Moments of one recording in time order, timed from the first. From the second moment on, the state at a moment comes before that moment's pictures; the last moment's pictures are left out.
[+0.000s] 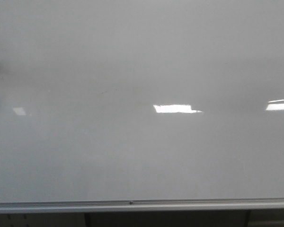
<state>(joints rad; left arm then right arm) 0.01 1.56 -0.96 -0.10 0.21 0.07 0.00 0.25 -0.48 0.16 0.48 -0.11</state>
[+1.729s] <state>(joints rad) -0.57 1.38 -0.96 -0.80 1.14 0.97 0.00 0.57 -0.71 0.71 0.98 -0.47</state>
